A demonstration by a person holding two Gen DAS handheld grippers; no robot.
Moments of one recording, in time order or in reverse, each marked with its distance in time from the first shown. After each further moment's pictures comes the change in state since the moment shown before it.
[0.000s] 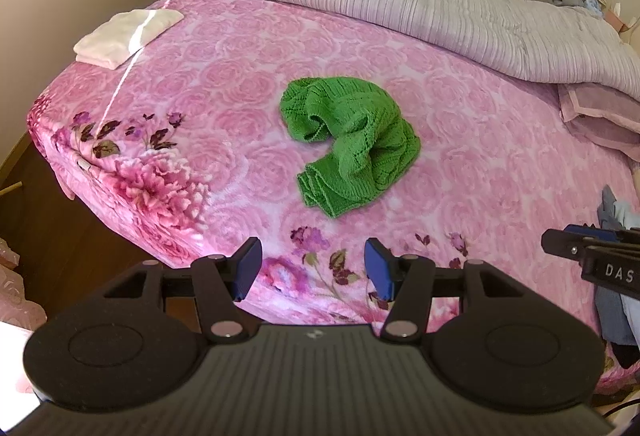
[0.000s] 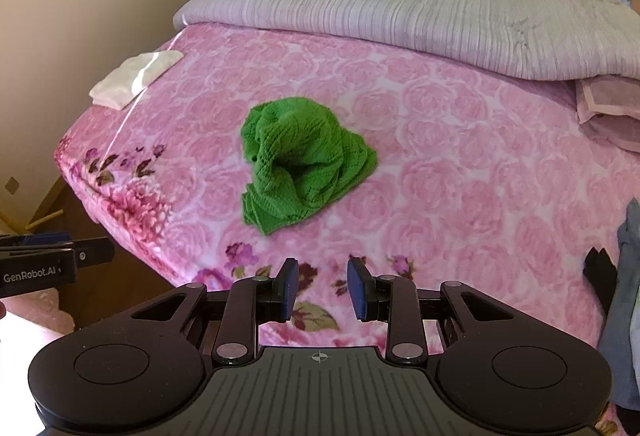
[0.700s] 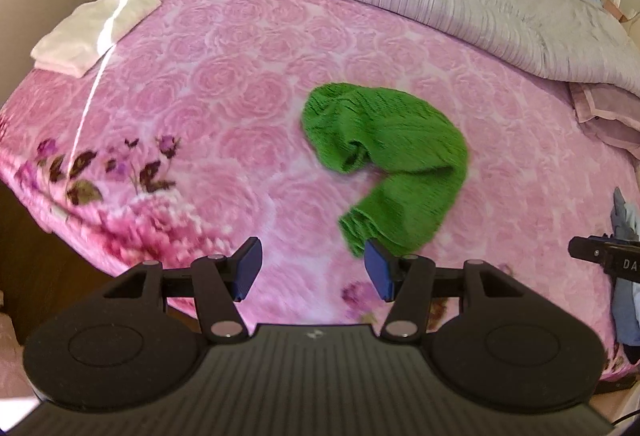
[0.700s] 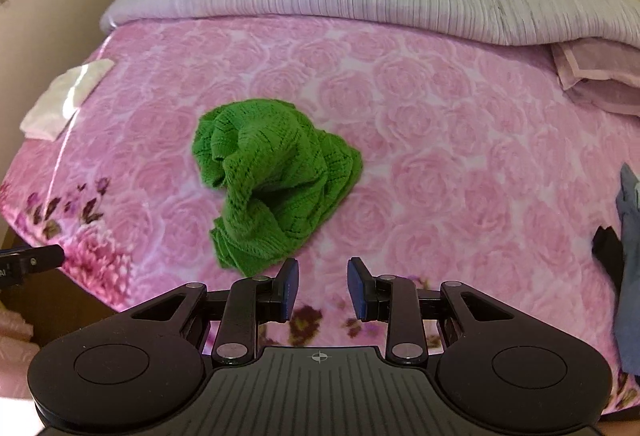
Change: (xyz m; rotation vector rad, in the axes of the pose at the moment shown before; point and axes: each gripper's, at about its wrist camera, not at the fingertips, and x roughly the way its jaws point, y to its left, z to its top) left arm 0.126 0.114 0.110 0.059 0.101 -0.093; right arm 0.110 0.036 0.079 0.156 0.089 -0.149
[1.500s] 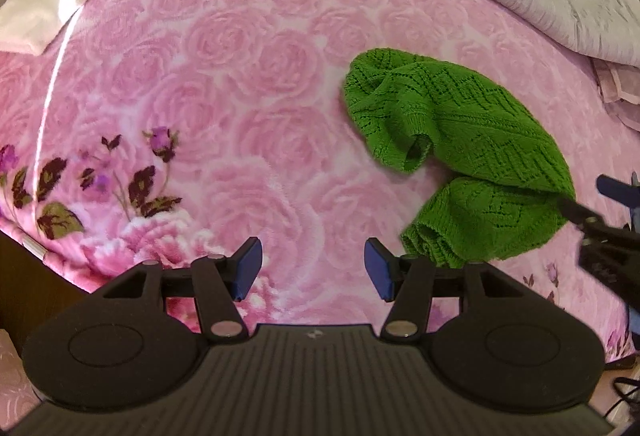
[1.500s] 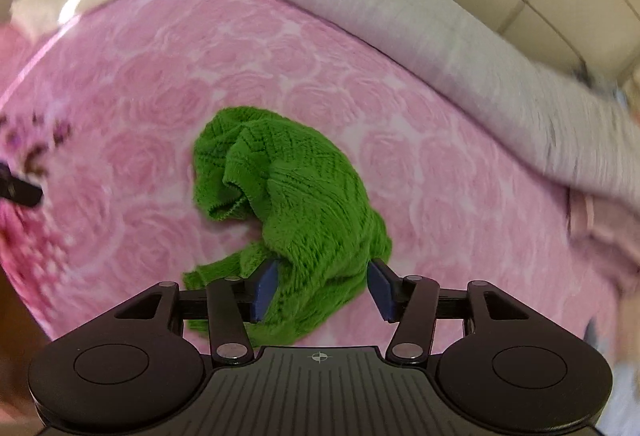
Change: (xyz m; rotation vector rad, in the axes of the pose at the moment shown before) left arm 0.113 0.074 0.052 0.005 0.173 -0.049; right arm 0.133 0.122 0.032 -0.445 -0.056 -0.225
